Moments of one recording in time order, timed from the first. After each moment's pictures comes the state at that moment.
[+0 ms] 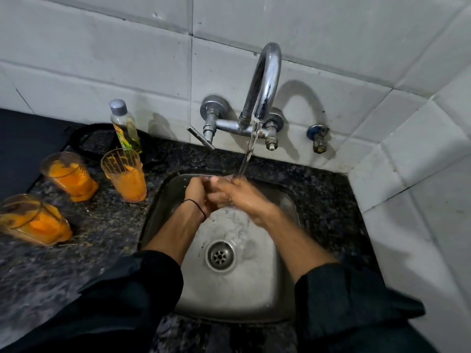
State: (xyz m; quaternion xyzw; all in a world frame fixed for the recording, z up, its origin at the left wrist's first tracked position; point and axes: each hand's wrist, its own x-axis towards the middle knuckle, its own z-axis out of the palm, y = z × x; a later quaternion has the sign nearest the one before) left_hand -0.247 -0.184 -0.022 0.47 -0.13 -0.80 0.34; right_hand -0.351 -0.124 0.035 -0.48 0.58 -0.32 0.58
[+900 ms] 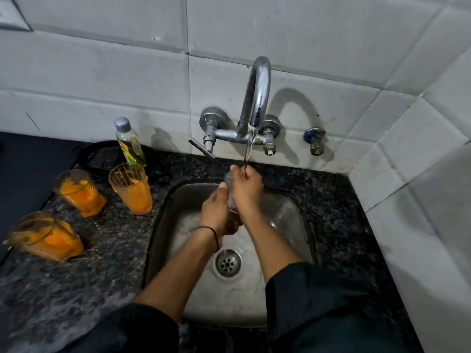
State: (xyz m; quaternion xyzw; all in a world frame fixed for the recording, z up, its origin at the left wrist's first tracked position) left_hand -0.248 -0.119 0.029 0.53 -0.33 -0.71 0.32; right_hand -0.327 -0.147 0.025 -0.30 0.71 -0.55 0.33
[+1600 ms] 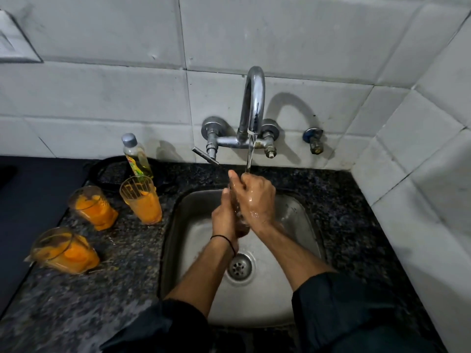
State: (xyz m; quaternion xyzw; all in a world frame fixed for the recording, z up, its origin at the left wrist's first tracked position) left_hand -0.259 -0.115 0.014 0.47 -0.27 -0.75 0.38; right_hand -0.332 -0.120 0.033 -0.55 0.70 -0.44 -0.01
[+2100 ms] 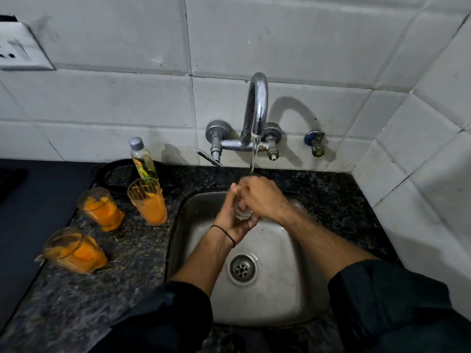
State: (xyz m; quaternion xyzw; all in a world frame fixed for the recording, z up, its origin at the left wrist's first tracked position) left_hand -0.259 -0.144 -0.004 0.38 -0.15 -0.85 0.32; right_hand -0.350 -0.116 0.078 -0.64 0.72 -0.16 0.19
